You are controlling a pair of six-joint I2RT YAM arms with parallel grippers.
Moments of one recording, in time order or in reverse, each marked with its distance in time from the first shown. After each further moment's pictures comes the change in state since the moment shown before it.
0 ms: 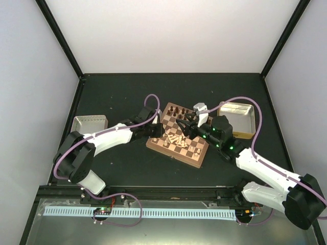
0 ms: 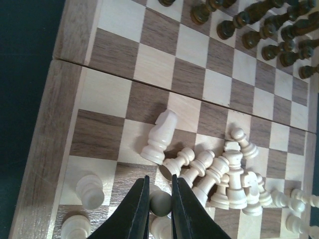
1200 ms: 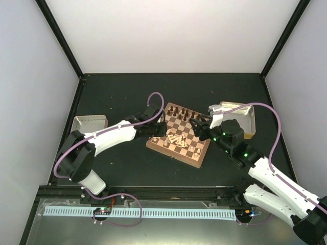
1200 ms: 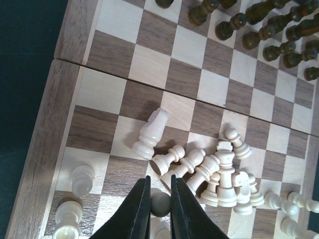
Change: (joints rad) left arm -0.059 0.035 0.120 -0.153 -0.103 -0.047; right arm 0.000 -0.235 0.032 -0.324 0.219 0.081
